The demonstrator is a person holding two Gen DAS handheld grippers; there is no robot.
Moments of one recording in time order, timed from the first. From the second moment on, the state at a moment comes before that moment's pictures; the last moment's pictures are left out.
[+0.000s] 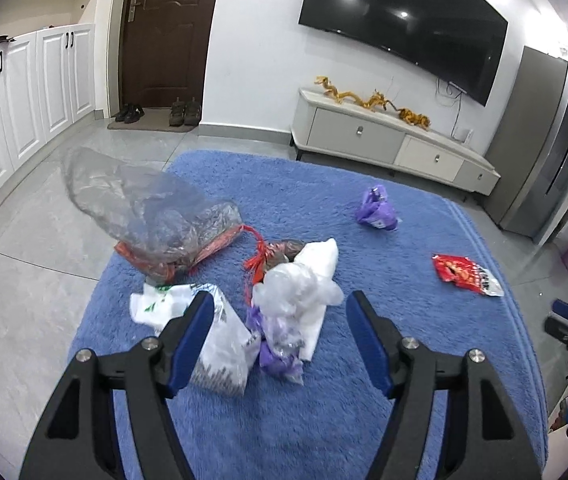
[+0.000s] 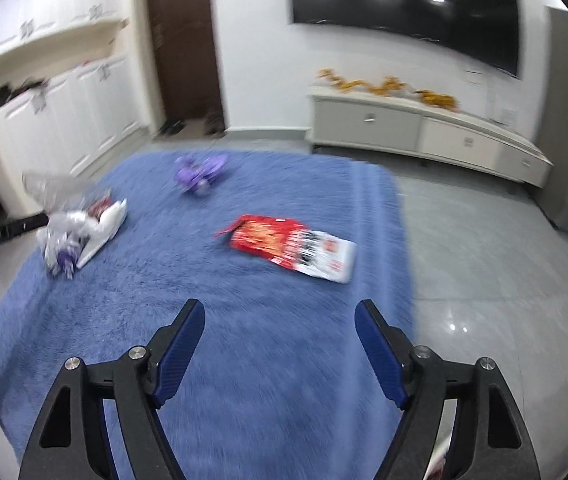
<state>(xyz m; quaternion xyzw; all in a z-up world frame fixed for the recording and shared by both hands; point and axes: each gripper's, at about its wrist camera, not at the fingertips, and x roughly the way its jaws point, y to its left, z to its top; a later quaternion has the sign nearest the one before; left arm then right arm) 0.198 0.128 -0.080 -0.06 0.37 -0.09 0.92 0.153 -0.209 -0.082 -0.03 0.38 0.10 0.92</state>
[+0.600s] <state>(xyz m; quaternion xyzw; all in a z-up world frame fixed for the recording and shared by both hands) 0.246 0.111 -0.106 -0.05 0.41 -0.10 0.90 0.293 -0.200 -0.150 -0.13 0.44 0.19 0.87</state>
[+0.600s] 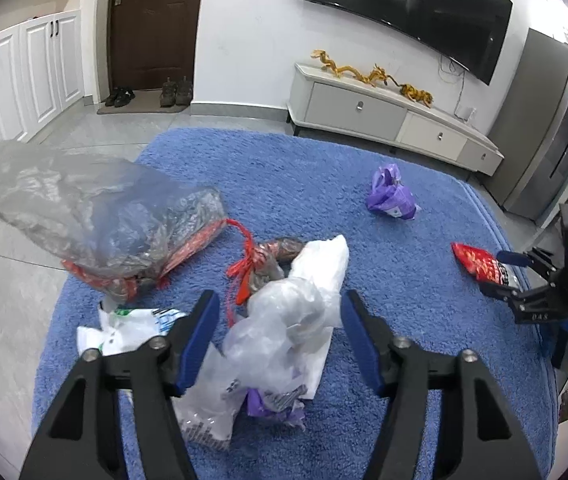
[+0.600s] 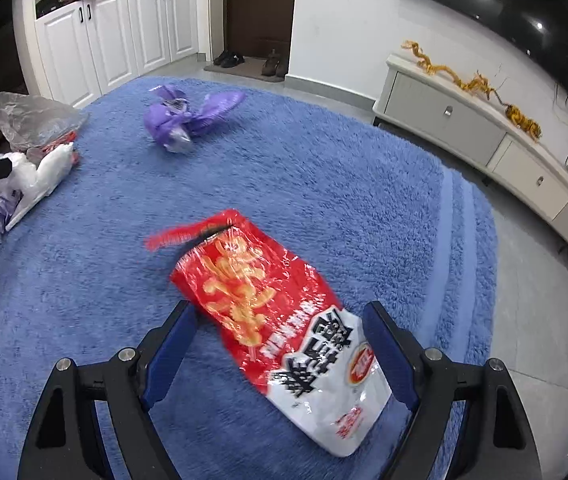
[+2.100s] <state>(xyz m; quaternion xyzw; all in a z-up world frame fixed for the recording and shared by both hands) 0.100 0.101 -0.021 -0.10 0.36 -0.23 0.90 0.040 -0.222 -0.079 0.00 0.35 0.20 0.91</state>
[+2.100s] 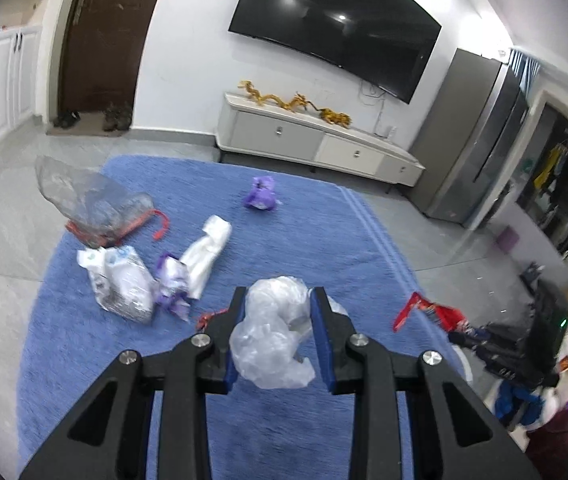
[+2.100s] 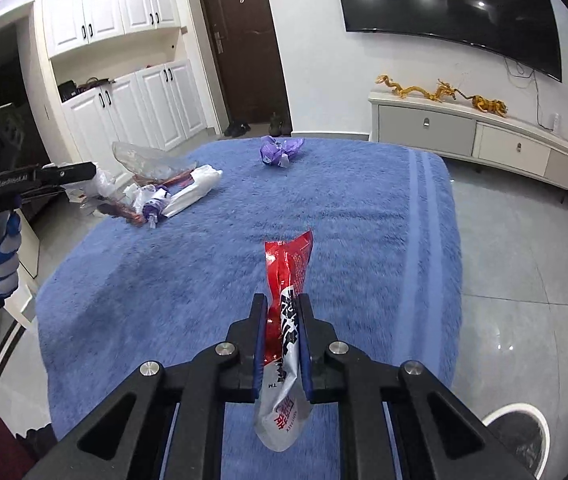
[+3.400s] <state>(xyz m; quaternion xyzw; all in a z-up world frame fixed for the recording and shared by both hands) 0.005 -0.047 -0.119 0.10 0.48 -0.41 0.77 0.004 -0.252 -0.127 0.05 0.39 0.20 0.90</state>
